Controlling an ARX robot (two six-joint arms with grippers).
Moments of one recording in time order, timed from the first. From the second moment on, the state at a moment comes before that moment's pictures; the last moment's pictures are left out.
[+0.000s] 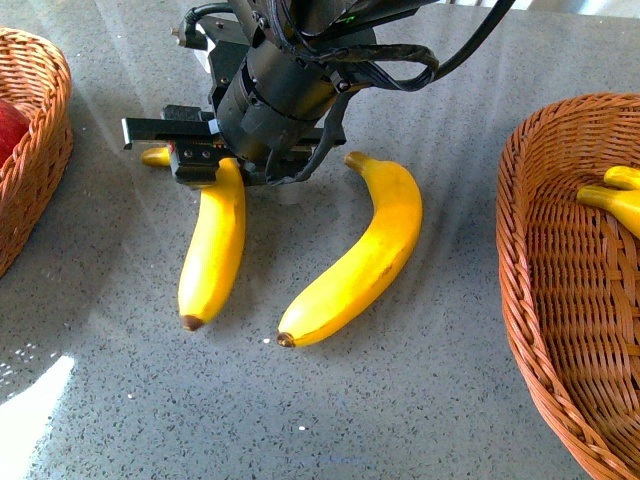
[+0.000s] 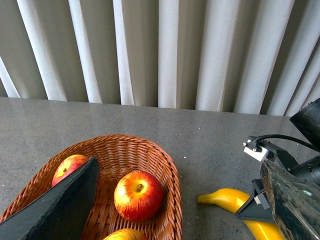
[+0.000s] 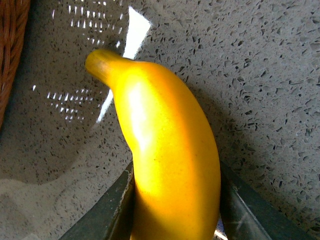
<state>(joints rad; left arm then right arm) 0.00 0.02 0.01 0.00 0.00 -0.01 0.72 2.40 1.65 -0.25 -0.25 0.27</state>
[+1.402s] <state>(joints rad) 0.00 0.02 0.01 0.00 0.00 -0.01 0.28 1.75 1.00 0.12 -0.40 0.29</state>
